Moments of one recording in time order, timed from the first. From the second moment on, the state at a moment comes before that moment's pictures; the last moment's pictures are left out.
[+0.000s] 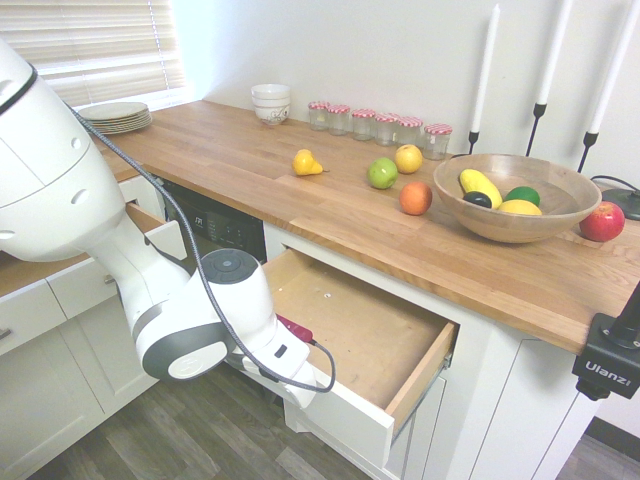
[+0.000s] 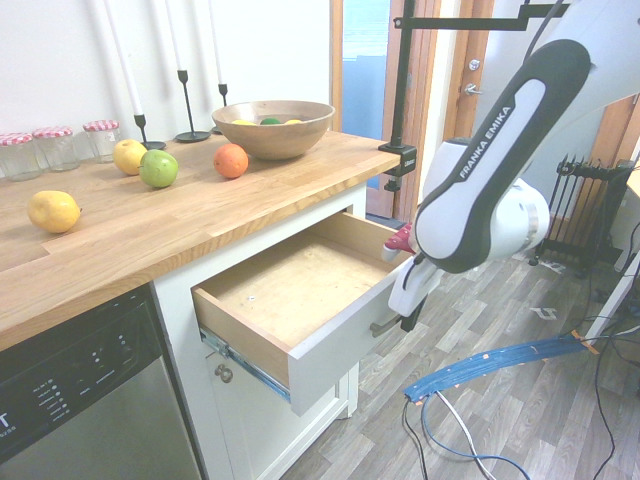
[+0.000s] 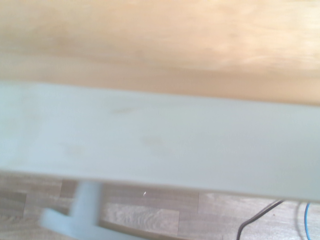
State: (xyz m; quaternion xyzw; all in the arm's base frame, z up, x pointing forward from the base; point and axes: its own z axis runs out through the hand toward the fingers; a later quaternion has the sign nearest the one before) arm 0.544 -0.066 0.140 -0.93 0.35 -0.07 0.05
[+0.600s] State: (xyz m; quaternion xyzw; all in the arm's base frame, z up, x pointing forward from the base) arm 0.642 -0.056 0.134 -0.93 0.35 -0.06 0.05
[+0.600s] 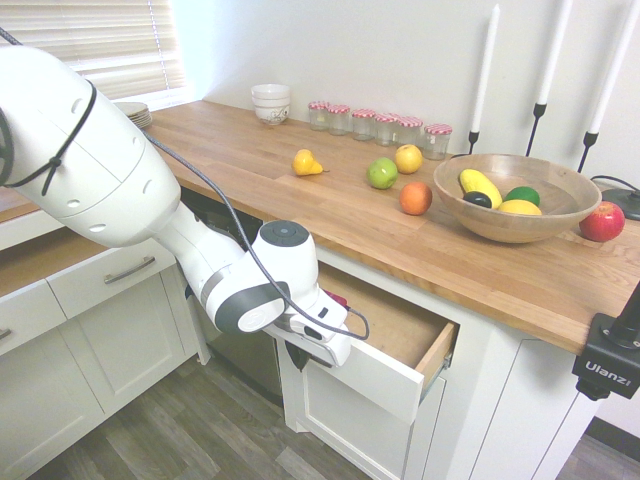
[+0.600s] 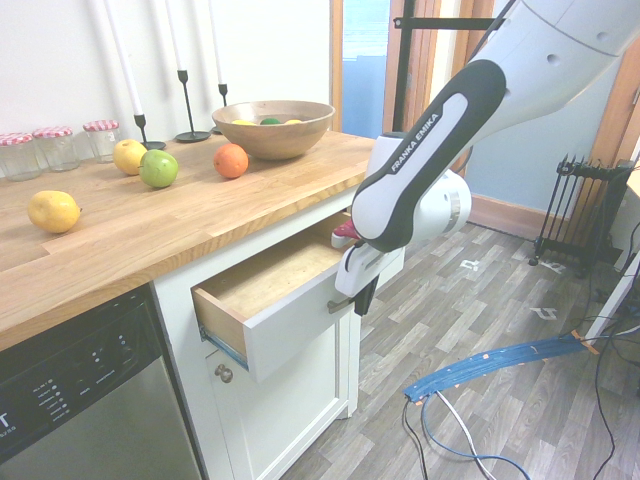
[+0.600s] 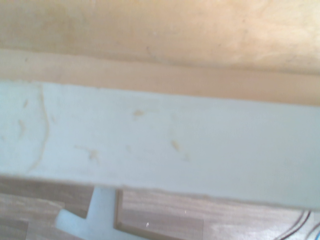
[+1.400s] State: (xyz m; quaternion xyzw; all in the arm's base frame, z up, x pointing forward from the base) arm 0.720 -0.051 0.140 -0.93 0.36 -0.07 0.05
